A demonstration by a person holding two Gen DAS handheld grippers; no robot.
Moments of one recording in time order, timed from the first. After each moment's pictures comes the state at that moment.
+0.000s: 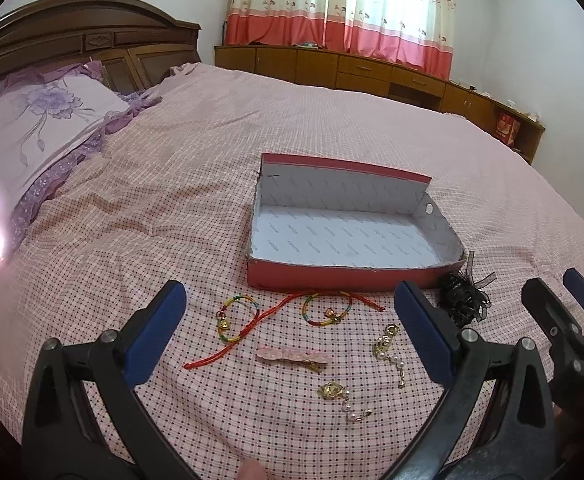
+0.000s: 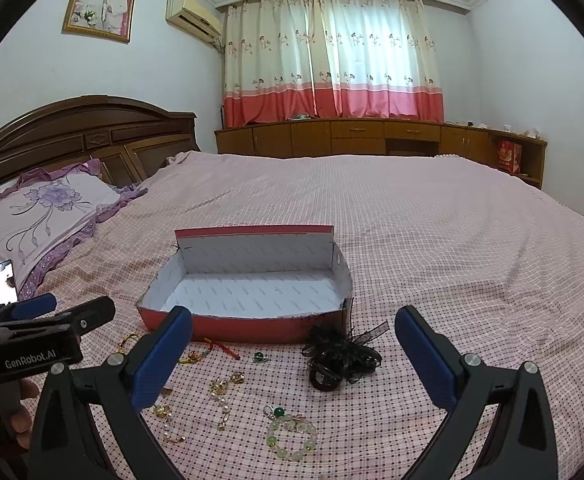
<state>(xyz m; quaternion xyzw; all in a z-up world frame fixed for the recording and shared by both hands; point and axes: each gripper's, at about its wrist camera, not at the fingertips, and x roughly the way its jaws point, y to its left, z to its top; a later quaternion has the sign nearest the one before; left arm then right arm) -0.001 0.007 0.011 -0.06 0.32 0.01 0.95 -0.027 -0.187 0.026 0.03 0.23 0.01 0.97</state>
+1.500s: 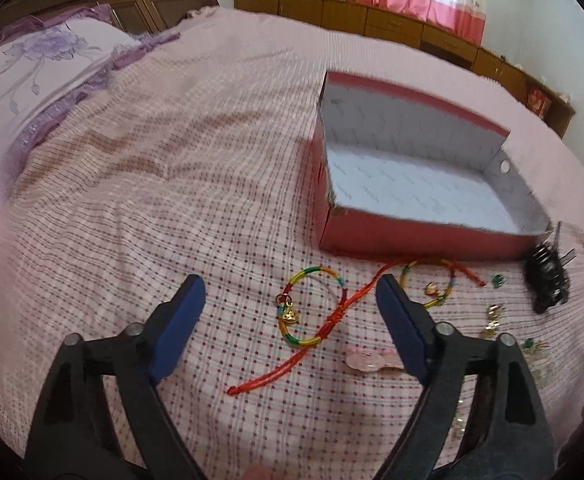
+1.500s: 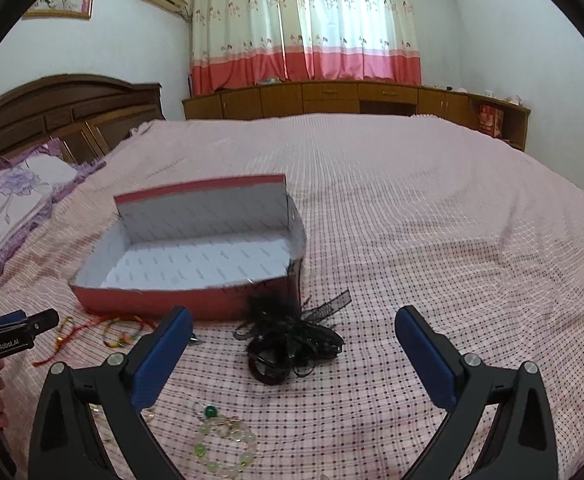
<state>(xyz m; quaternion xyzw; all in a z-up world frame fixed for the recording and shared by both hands) 0.054 0.061 -0.066 -0.06 0.41 0.04 0.91 0.024 -0.228 -0.027 0.04 0.30 -0.03 0.95</state>
